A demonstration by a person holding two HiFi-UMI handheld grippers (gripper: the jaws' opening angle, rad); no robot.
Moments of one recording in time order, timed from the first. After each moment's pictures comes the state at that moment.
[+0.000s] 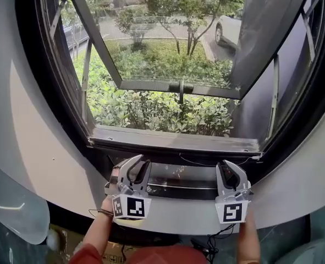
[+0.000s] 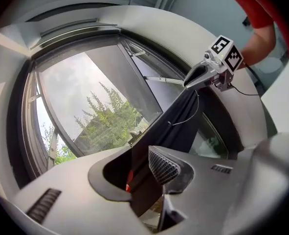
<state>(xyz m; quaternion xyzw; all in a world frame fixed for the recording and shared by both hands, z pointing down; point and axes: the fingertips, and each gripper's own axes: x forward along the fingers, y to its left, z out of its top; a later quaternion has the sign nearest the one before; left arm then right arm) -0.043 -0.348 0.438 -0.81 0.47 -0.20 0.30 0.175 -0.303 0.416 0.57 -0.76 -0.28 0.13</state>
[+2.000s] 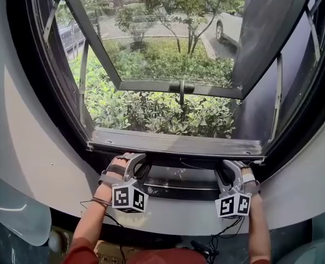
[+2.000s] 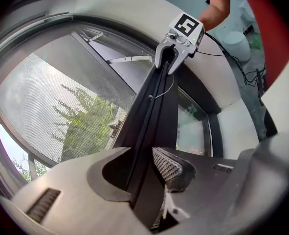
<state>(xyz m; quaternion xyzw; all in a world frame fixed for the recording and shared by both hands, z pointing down) -0.036 -0.385 0.479 -0.77 0.35 -0.38 0.38 0.184 -0.341 0.476 0.48 -0.72 -0.34 0.38</state>
